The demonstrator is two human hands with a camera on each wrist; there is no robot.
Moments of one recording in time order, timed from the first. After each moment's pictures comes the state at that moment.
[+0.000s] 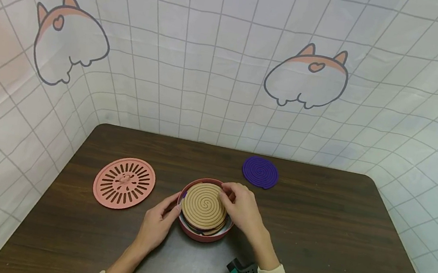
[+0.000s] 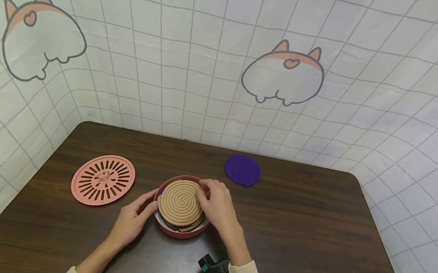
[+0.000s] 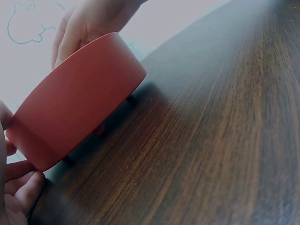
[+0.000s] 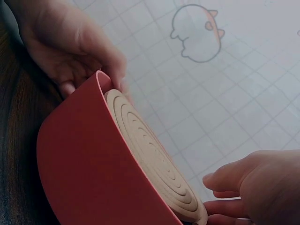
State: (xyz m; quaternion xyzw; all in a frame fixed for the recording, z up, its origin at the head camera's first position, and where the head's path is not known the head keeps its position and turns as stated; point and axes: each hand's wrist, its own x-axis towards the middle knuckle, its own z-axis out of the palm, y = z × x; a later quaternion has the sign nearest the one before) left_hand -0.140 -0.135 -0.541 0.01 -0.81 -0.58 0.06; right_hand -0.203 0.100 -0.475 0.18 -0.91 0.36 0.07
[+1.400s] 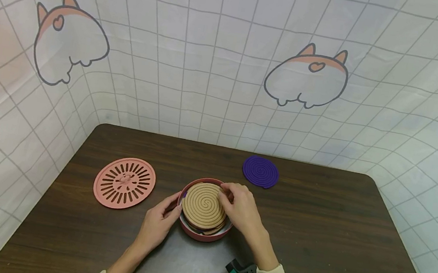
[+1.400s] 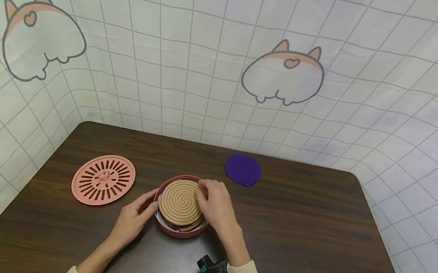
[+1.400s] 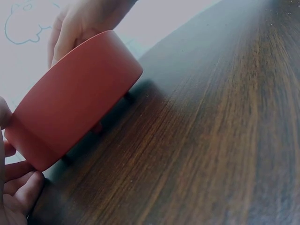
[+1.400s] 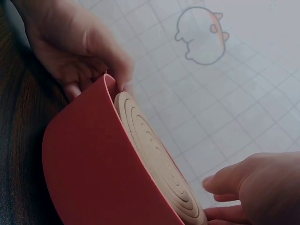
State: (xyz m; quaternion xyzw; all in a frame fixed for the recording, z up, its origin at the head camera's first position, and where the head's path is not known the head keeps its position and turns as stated) left_hand -0.141 -0.133 -0.542 0.01 -0.81 -0.59 0.06; right_hand -0.200 0.096 -0.474 0.19 -0.92 0.33 0.09
